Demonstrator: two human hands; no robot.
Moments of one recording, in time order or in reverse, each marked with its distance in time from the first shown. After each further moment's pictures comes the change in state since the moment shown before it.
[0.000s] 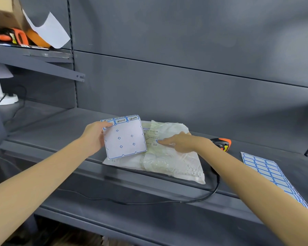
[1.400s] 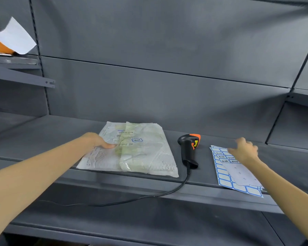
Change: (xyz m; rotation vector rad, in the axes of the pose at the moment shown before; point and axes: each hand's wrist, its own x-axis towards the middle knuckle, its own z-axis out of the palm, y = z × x) left_hand 0.018 -0.018 0.055 1.015 -0.030 -0.200; right_hand -0.143 0.208 0.069 0.420 0.604 0.950
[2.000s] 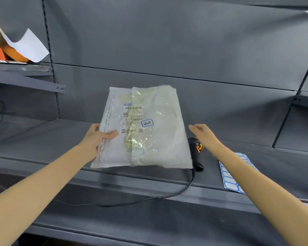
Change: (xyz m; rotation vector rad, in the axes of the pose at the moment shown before) left_hand -0.023 -0.015 -0.006 -0.815 -0.017 0.344; right_hand -0.044 -0.125 0.012 0.669 -0.296 -0.377
